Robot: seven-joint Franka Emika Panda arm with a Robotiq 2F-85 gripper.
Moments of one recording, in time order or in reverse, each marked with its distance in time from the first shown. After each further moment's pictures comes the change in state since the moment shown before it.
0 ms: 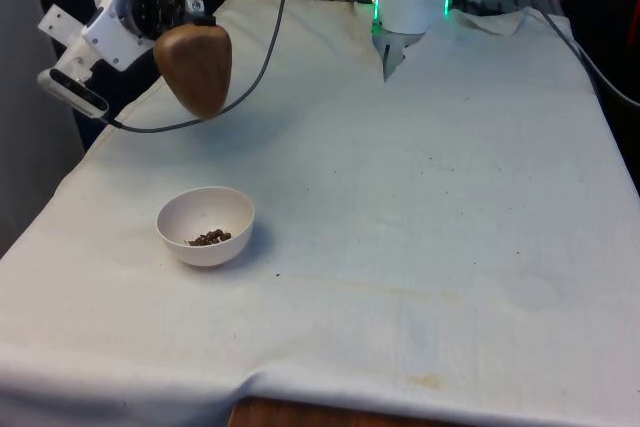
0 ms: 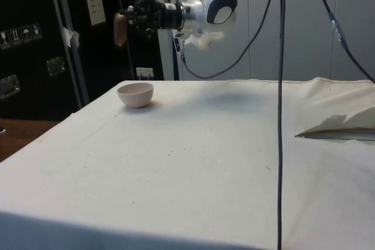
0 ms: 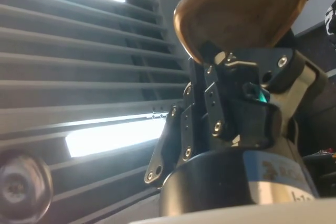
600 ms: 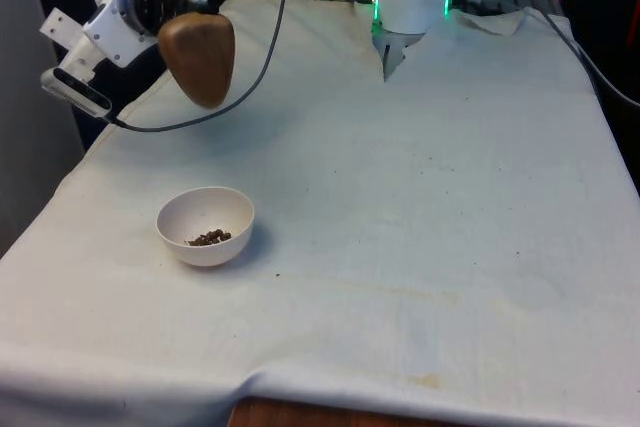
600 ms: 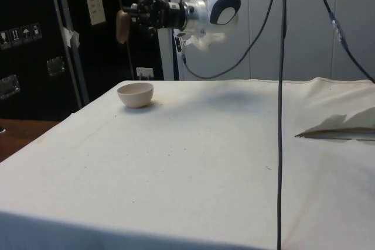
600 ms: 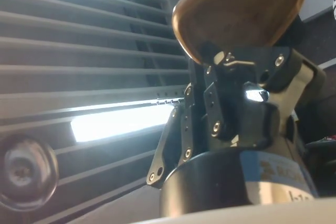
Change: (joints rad) arm 0.001 0.000 -0.016 -0.024 0.008 -0.071 -0.032
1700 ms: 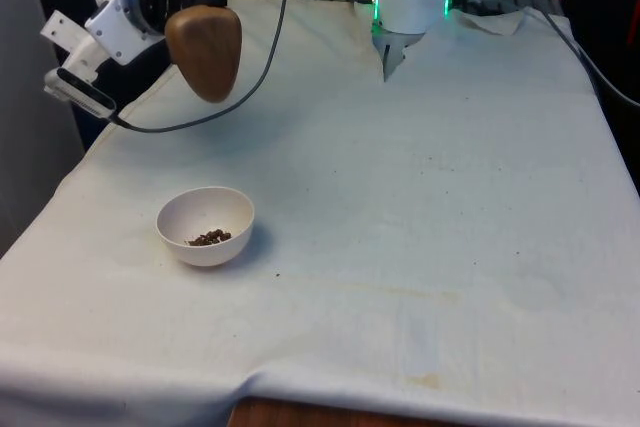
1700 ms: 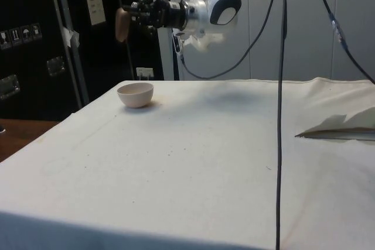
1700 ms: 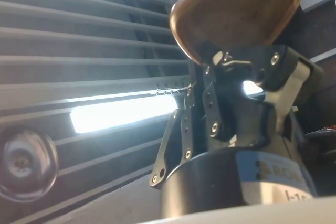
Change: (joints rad) arm 0.009 0.001 -0.009 -0.007 0.001 -0.036 -0.045
